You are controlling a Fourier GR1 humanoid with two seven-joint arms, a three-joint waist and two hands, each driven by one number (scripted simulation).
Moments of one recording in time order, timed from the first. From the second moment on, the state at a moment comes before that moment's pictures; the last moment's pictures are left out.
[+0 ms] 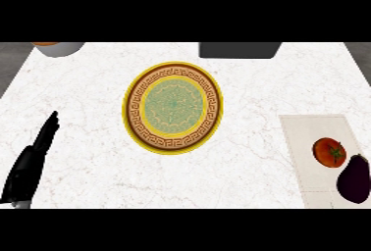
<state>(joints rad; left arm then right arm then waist) 0.06 0.54 -0.17 -1.48 0.09 0.26 -0.13 0.15 -0.66 -0.28 -1.50 -0.07 0.38 -0.12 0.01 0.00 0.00</state>
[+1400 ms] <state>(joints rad) 0.11 0.40 0.01 -1.51 -0.07 0.10 -0.13 -0.12 -0.53 -0.18 -1.09 0.32 0.44 -0.31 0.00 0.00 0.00</state>
